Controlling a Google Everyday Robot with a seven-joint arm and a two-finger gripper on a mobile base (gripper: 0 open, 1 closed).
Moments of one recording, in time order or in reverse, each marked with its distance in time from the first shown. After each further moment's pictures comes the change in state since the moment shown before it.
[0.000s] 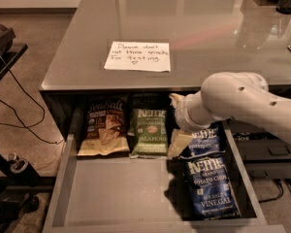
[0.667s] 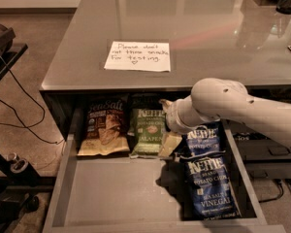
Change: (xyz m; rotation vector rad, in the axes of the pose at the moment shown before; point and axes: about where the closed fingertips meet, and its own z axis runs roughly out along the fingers) arm -0.009 0.000 0.055 -0.061 -0.084 0.007
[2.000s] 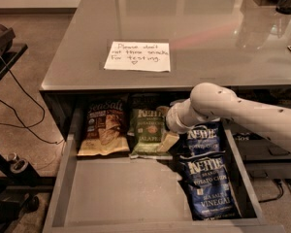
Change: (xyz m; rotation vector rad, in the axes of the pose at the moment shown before) arm 0.033 -0.019 0.062 -0.050 -0.066 -0.015
